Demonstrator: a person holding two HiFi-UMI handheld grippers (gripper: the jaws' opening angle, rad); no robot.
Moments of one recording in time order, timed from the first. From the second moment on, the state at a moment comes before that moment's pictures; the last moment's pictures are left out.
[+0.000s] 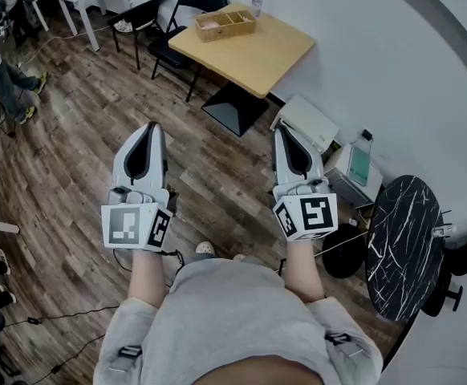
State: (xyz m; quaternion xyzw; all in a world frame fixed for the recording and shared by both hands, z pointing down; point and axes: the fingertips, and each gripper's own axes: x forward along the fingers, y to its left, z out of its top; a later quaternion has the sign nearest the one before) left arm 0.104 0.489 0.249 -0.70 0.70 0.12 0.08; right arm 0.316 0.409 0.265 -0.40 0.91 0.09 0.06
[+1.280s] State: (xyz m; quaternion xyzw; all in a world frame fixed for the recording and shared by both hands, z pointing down) left arm 0.043 0.323 0.239 -0.69 0.70 0.11 0.10; right arm 0.253 0.236 0.254 -0.39 0.91 0.09 0.08
